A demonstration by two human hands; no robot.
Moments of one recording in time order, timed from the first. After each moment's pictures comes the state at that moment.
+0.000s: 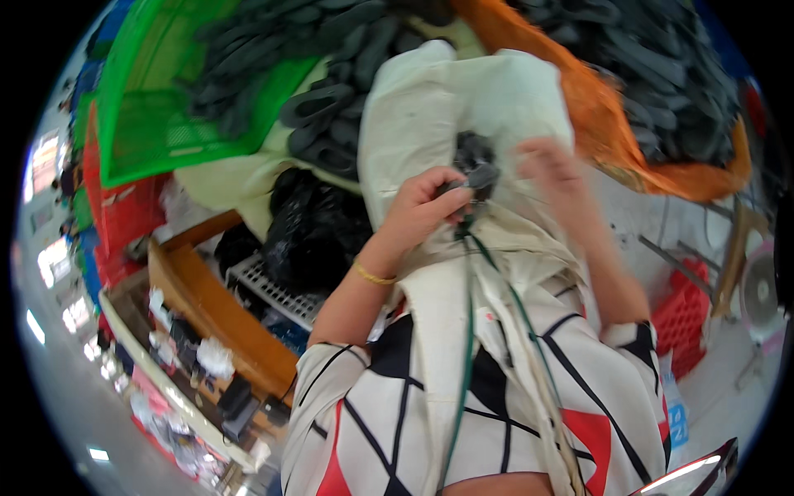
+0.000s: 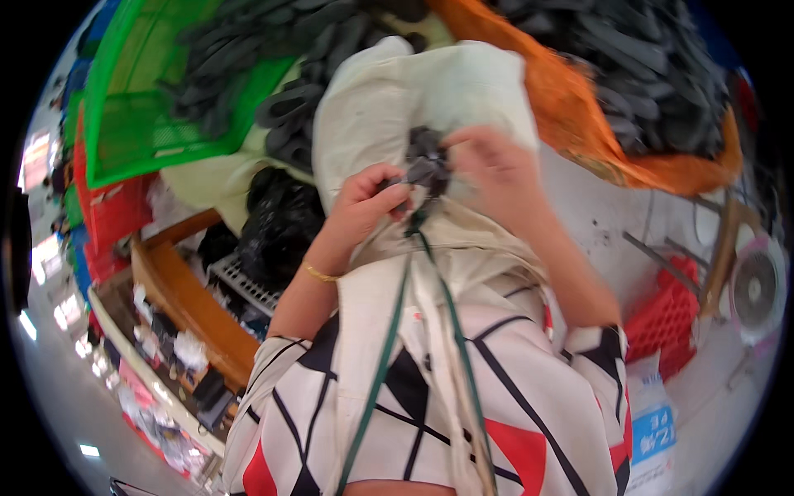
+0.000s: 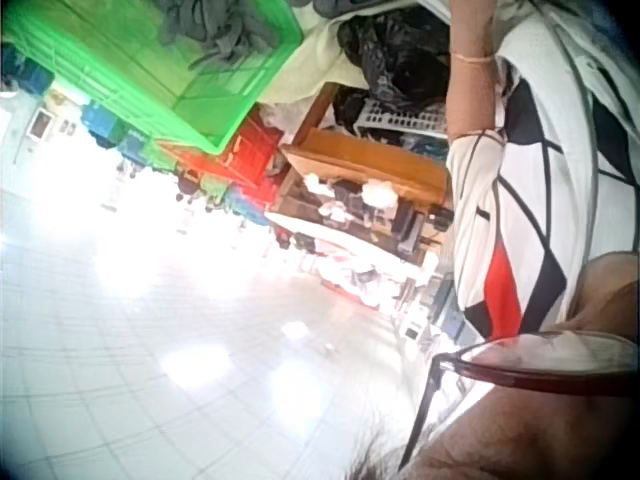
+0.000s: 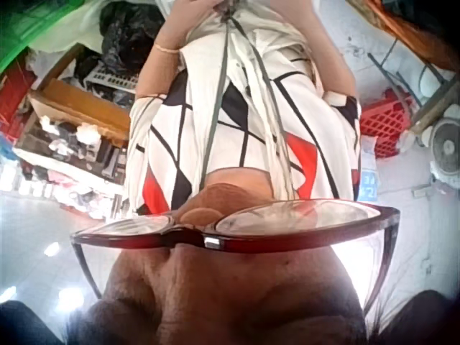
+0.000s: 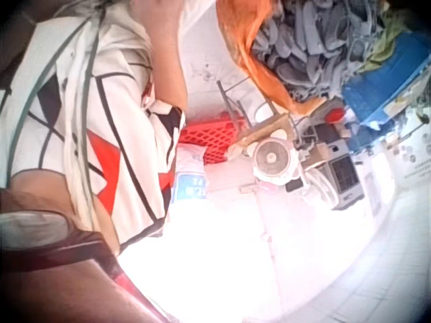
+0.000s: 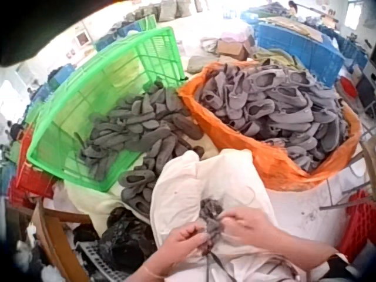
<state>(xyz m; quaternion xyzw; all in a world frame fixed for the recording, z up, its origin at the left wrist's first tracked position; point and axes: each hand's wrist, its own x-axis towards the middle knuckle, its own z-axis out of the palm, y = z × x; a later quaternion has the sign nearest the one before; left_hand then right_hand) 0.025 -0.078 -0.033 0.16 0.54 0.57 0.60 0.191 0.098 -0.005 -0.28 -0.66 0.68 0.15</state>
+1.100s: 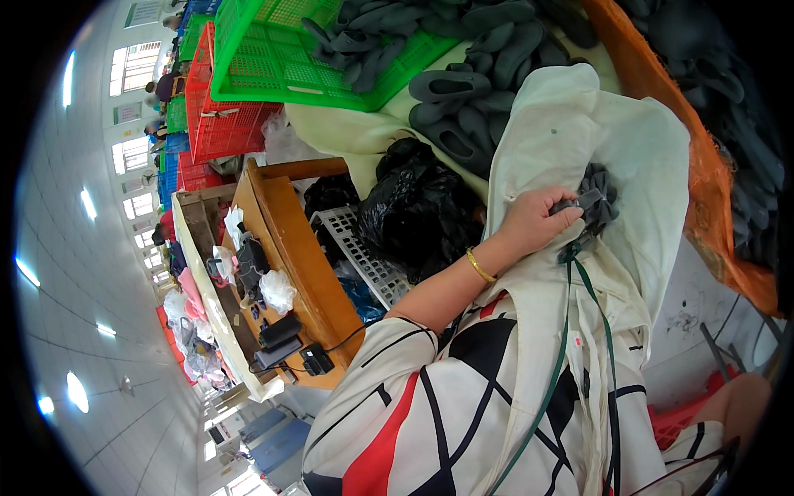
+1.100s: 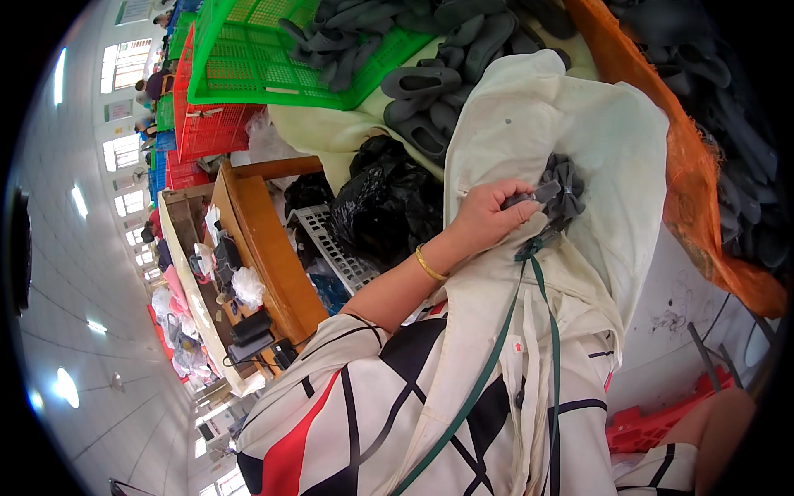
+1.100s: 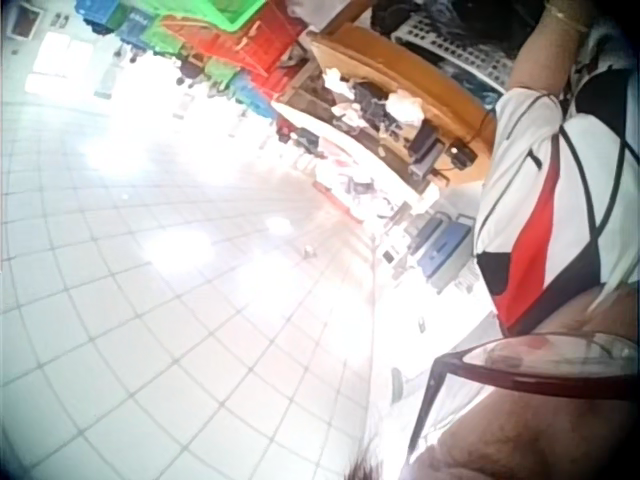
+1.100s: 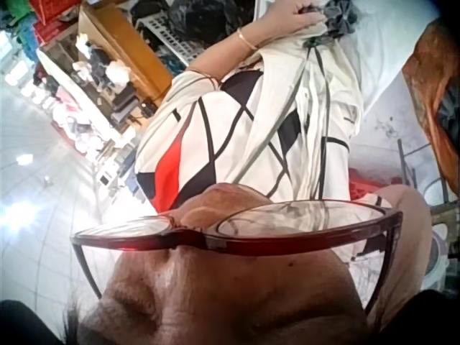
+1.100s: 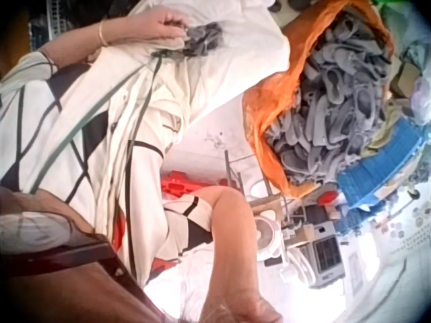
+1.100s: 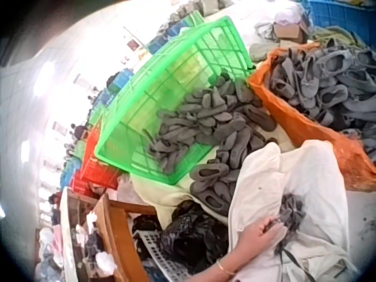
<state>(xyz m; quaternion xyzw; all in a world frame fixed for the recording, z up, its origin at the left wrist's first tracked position) 0.030 -0.090 -0.076 0.24 0.72 0.51 0.41 0.207 0.262 -0.110 -0.48 -0.71 0.46 0.22</state>
